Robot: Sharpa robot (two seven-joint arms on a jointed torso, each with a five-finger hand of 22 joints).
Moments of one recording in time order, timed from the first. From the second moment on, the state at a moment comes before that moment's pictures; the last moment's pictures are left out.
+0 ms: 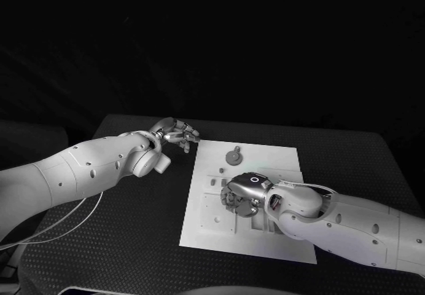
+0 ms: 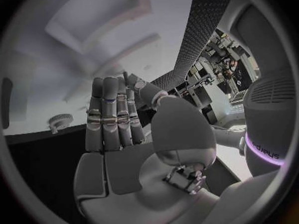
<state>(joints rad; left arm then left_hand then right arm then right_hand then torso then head) 1.21 -0.70 -0.07 1.14 -0.52 -0.23 0.13 1.11 -0.09 0.58 -0.26 0.07 0.82 0.19 0.30 0.53 1.11 0.12 0.07 0.42 1.01 0.01 0.88 0.59 0.04 1.14 -0.09 0.31 1.18 1.08 -0.61 -0.15 1.48 -1.73 -0.26 -0.03 1.22 -0.05 0.61 -0.30 0.08 1.02 0.11 0.34 0.59 1.29 0.06 0.15 0.18 1.31 -0.04 0.64 0.92 0.25 1.11 0.11 0.25 1.31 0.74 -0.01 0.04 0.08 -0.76</state>
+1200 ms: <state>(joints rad) 1.21 -0.70 -0.07 1.13 -0.52 -0.23 0.13 1.11 -0.09 0.57 -0.26 0.07 0.82 0.19 0.30 0.53 1.11 0.12 0.07 0.42 1.01 0.01 0.88 0.59 0.04 1.14 -0.08 0.31 1.18 1.07 -0.63 -0.15 1.49 -1.74 -0.27 -0.03 1.22 -0.05 0.61 -0.30 0.07 1.03 0.11 0.34 0.59 1.30 0.06 0.15 0.18 1.31 -0.04 0.64 0.92 0.25 1.11 0.10 0.25 1.31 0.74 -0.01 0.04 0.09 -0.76</state>
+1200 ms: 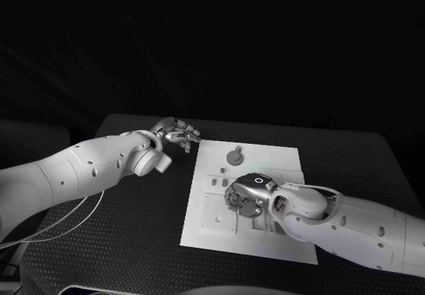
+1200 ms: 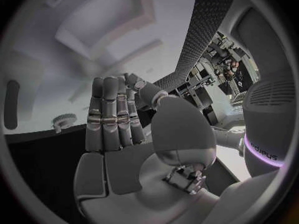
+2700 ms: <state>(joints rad) 1.21 -0.70 -0.07 1.14 -0.51 -0.23 0.12 1.11 -0.09 0.57 -0.26 0.07 0.82 0.19 0.30 0.53 1.11 0.12 0.07 0.42 1.01 0.01 0.88 0.60 0.04 1.14 -0.08 0.31 1.18 1.08 -0.65 -0.18 1.49 -1.69 -0.29 -0.03 1.12 -0.19 0.61 -0.25 0.08 0.83 0.15 0.22 0.54 1.12 0.13 0.06 0.14 1.23 0.02 0.63 0.91 0.25 1.06 0.13 0.22 1.31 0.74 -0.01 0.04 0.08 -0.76</state>
